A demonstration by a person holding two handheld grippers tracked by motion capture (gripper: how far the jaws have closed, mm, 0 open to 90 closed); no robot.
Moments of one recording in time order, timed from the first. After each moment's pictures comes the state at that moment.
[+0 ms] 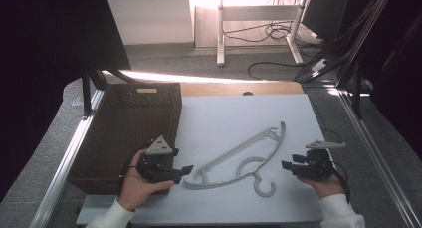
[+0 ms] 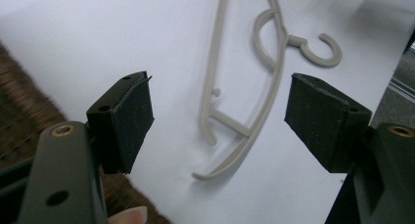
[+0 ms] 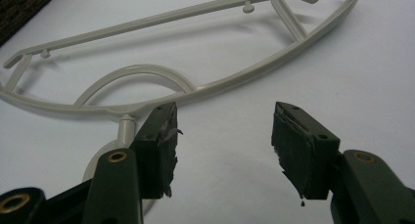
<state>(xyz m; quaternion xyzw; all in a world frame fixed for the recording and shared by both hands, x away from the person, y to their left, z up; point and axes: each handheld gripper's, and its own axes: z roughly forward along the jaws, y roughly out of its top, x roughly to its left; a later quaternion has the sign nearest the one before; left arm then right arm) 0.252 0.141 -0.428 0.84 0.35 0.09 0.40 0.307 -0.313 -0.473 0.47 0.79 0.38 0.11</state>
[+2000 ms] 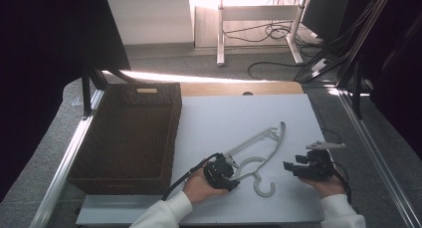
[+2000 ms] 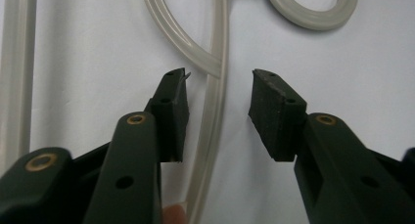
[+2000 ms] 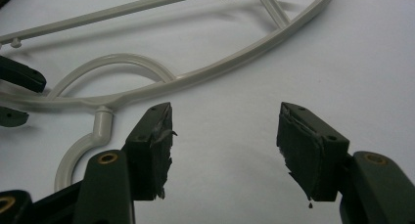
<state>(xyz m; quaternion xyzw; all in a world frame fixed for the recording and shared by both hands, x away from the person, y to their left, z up) 0.294 -0.006 -0.512 0.92 0.26 0.01 0.28 0.309 -0.318 -0.480 0.48 0.80 0.36 0.12</state>
